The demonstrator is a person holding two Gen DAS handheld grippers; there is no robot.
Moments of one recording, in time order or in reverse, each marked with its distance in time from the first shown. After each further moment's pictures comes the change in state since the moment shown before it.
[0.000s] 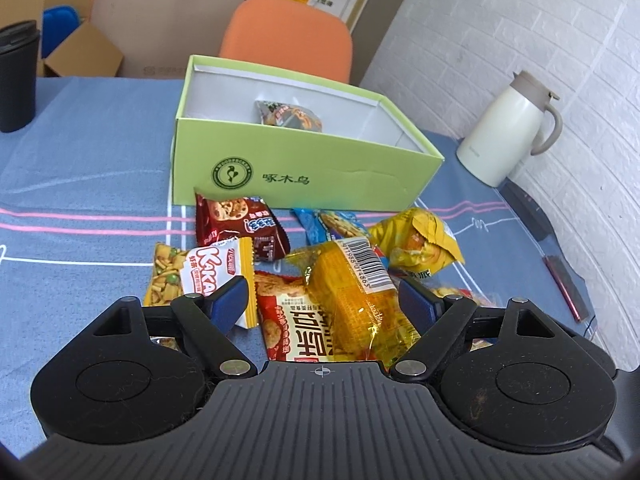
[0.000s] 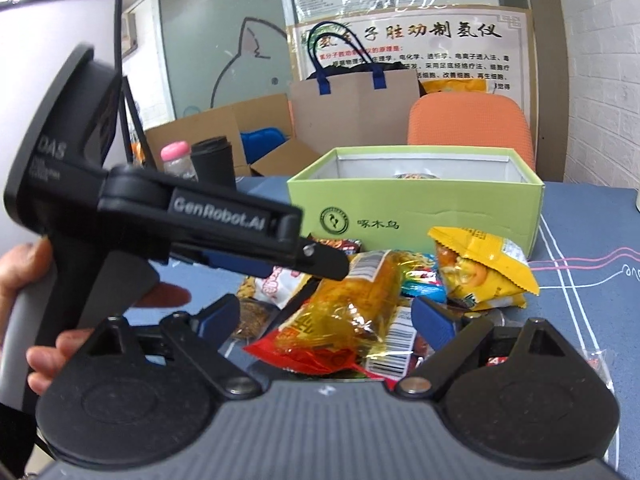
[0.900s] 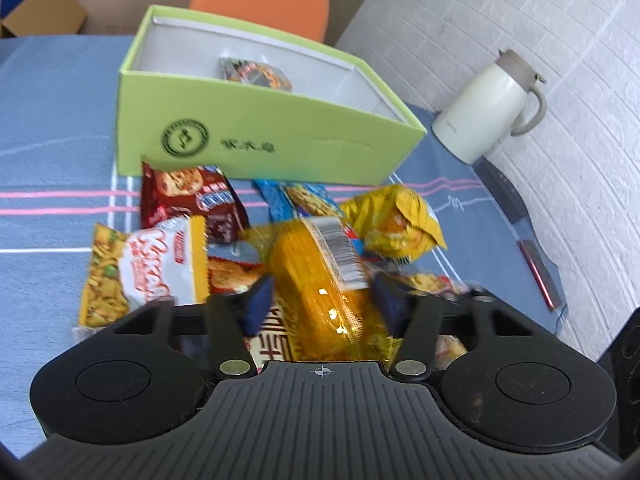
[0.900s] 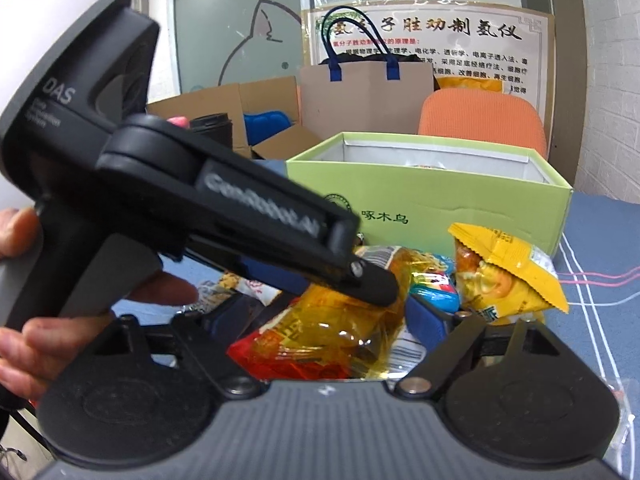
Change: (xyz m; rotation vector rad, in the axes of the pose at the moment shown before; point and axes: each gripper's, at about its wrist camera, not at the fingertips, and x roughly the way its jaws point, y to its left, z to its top) left arm 0.041 0.003 0.006 -0.030 0.110 -0.125; right arm 0.036 0.004 -0.004 -0.090 0.015 -0.018
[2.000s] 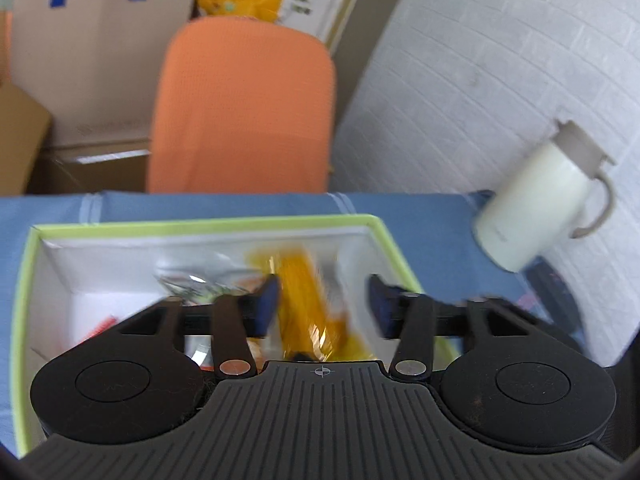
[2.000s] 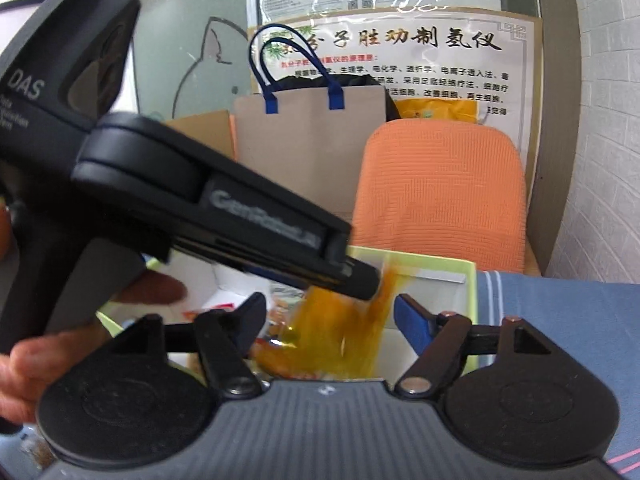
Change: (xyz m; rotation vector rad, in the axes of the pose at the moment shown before) left arm 0.099 -0.042 0.178 0.069 -0.113 0.159; right arm 0.107 -0.153 0.118 0.037 -0.034 -0.029
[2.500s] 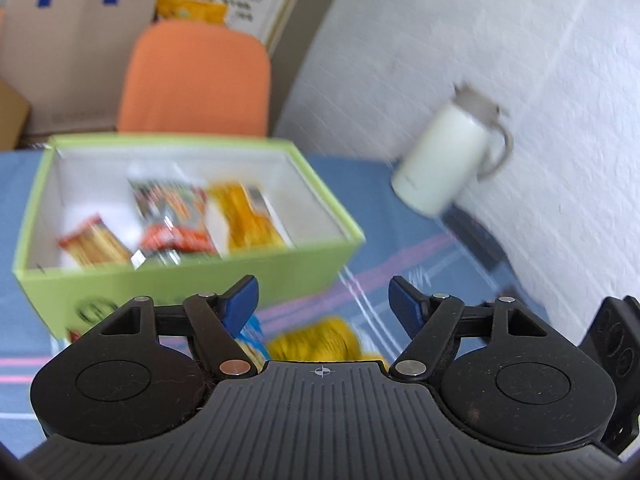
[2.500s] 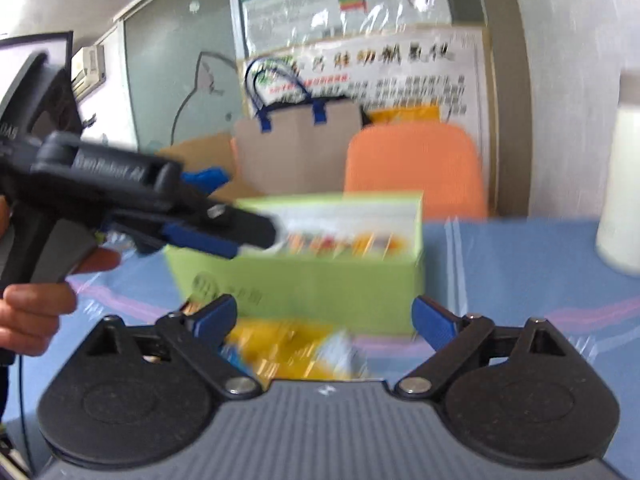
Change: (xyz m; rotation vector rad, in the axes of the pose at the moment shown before) left arm -0.091 -0.038 -0.118 0.060 0.005 -0.188; right arm -0.126 0.013 -0.097 0.112 -0.011 -0.001
